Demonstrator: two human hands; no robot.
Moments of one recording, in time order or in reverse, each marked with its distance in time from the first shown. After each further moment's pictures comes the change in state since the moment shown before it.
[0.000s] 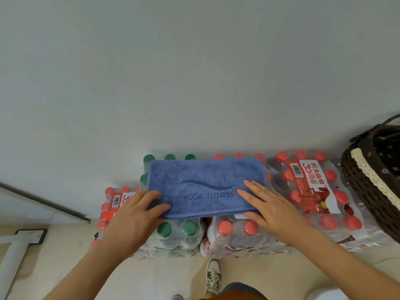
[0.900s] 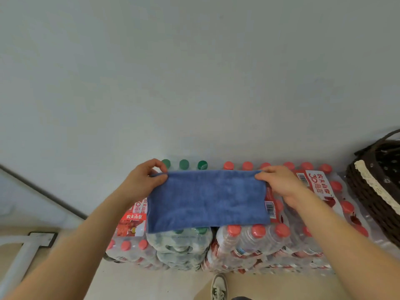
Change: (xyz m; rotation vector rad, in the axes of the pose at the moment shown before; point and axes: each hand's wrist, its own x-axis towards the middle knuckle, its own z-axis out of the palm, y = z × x) left_hand 0.044 -0.021 -0.067 -0.876 -0.019 -0.742; right_hand 0.067 -0.008 -0.063 1.082 0.101 0.757
